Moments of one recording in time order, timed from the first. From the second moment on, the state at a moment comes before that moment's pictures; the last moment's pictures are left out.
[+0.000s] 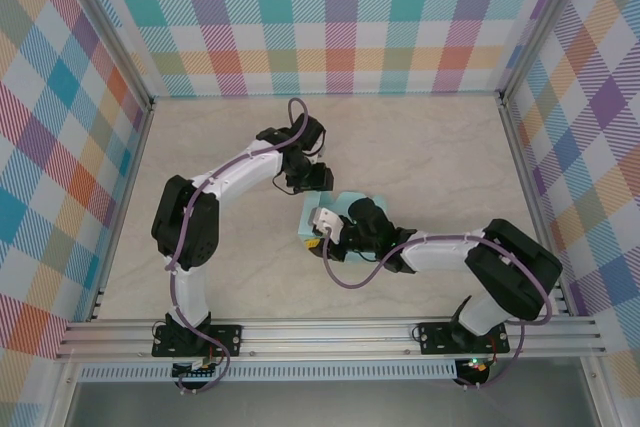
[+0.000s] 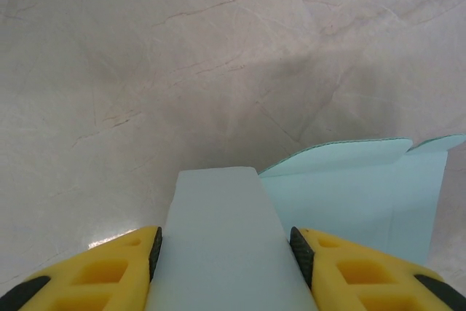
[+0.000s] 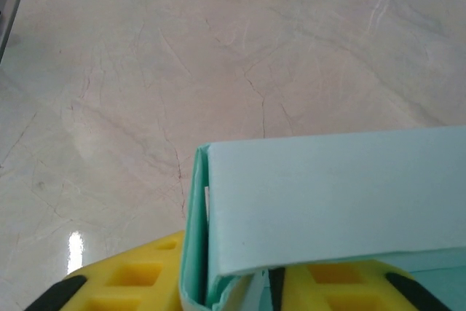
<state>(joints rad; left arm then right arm) -0.58 1.95 1.61 -0.86 0.21 -0.50 0.88 1.54 0.59 0.46 -0.36 -0.25</state>
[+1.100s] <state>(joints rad) -0.55 1.90 1.55 -0.79 0.33 -0.42 0.84 1.76 0.66 0.64 -0.38 -0.33</state>
